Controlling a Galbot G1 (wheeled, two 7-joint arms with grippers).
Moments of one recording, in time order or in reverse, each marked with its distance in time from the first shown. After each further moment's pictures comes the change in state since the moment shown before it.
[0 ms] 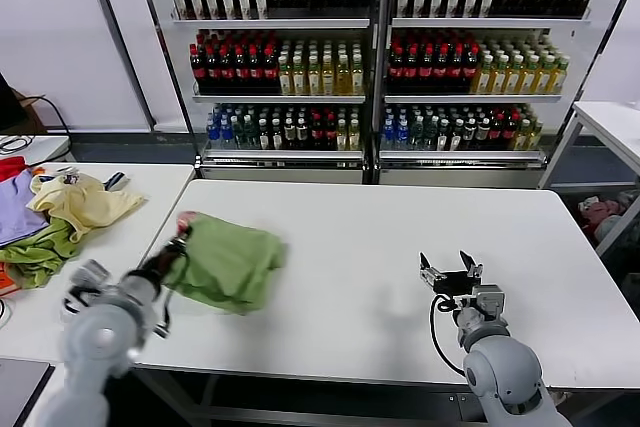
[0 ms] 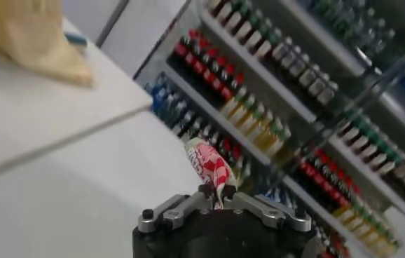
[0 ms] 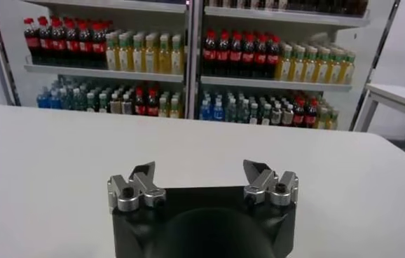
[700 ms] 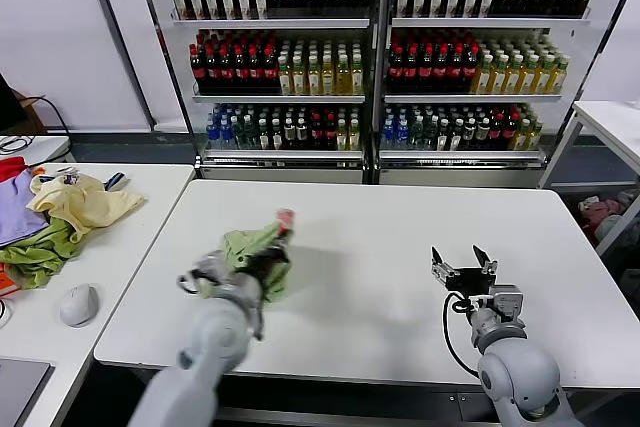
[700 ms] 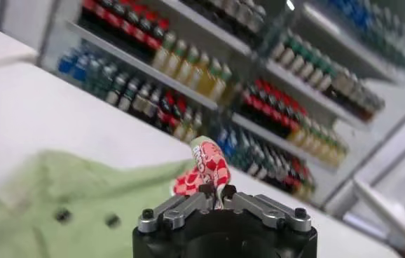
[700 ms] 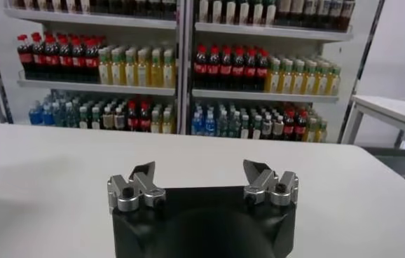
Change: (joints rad) left arm -0.154 -0.195 0.488 0.108 0.402 0.007 0.004; right arm -0.036 -0.013 0.057 0.060 0.015 0.008 -0.004
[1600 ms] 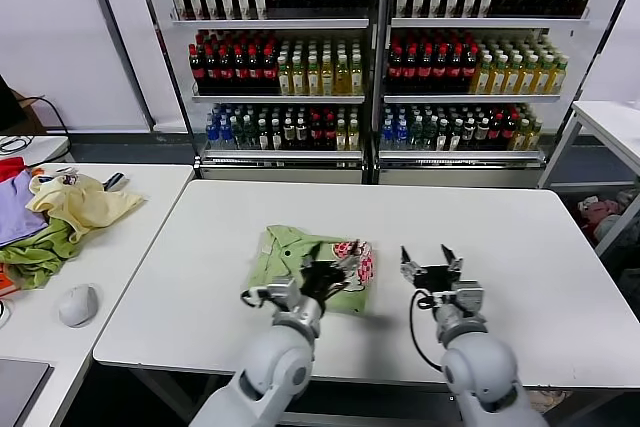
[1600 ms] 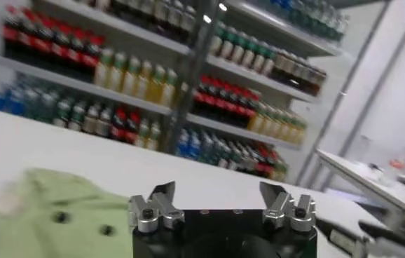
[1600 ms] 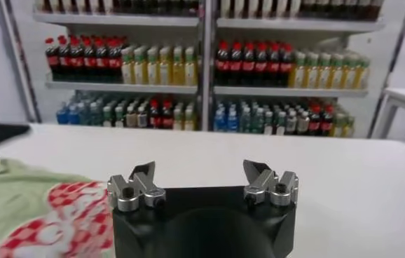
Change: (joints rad) left arm 0.054 -0.055 0.165 -0.012 0.330 -0.139 0.041; right arm 0.083 0.106 -0.161 -0.083 -0.061 0.000 0.032
